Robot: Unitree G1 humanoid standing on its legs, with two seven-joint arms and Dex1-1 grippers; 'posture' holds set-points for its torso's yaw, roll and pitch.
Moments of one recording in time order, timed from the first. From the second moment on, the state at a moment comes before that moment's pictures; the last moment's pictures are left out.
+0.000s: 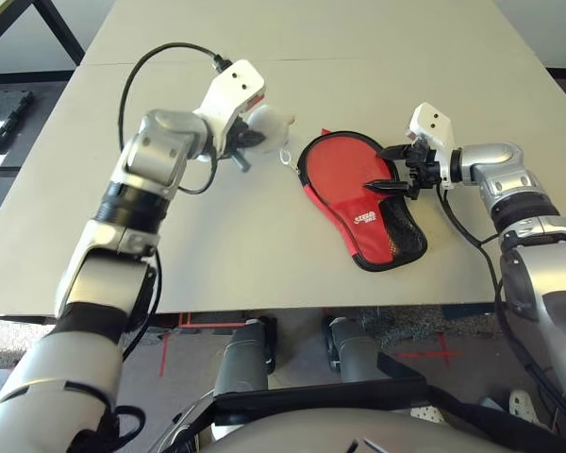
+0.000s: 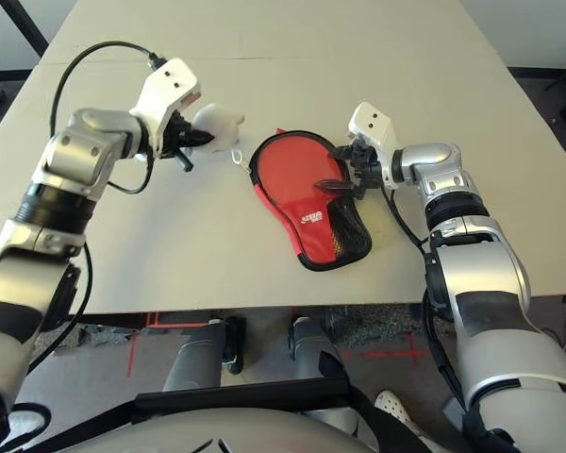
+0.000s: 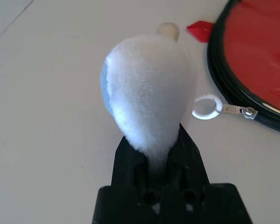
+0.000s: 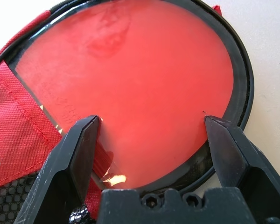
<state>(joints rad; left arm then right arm) -1.11 0.42 -0.26 0.67 0.00 0.55 -0.73 -0.99 -0.51 0.10 1.13 -0.04 -0.13 1.22</state>
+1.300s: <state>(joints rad) -1.47 -0.06 -0.08 1.35 0.12 0.11 -0.36 -0.90 -0.53 0.07 1.02 0.00 -0.10 1.21</state>
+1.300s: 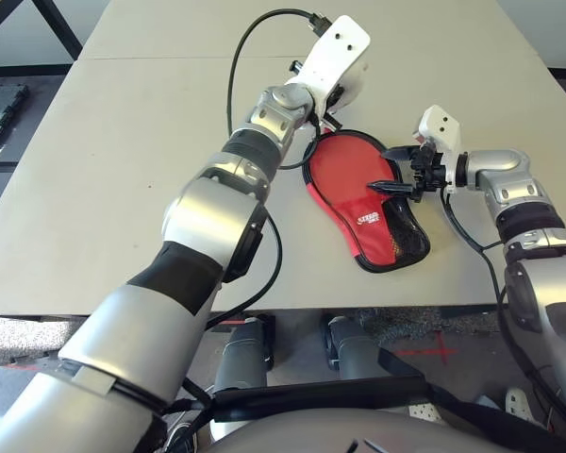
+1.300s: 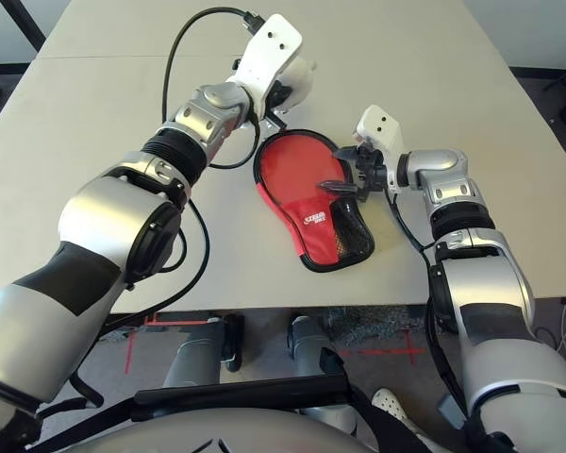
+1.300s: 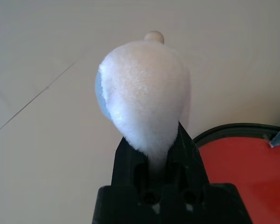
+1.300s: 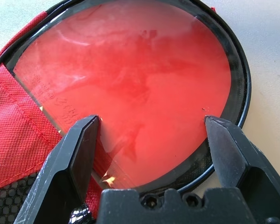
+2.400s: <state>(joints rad) -1.53 -0.13 -0.01 1.34 0.12 0.12 -0.42 -0.88 -0.53 0.06 1.00 0.01 -0.09 1.18</state>
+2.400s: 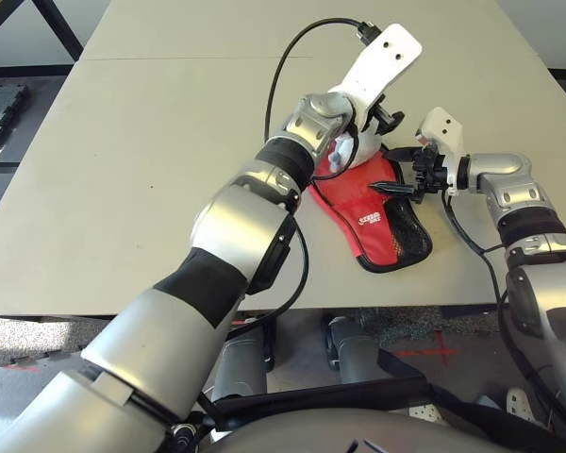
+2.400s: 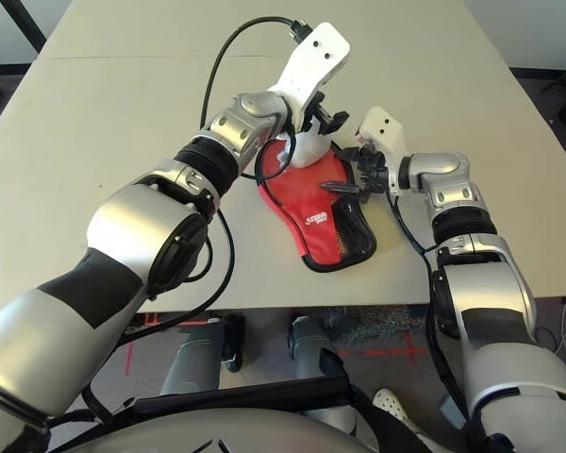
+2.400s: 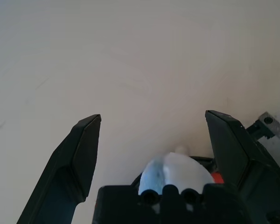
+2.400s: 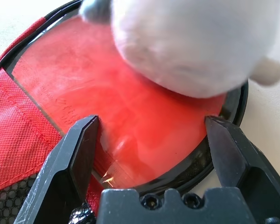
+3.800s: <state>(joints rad) -0.79 0.22 -0.26 0.36 0.10 0.39 -0.90 -0.89 -0.52 0.06 1.02 0.02 -0.09 1.17</state>
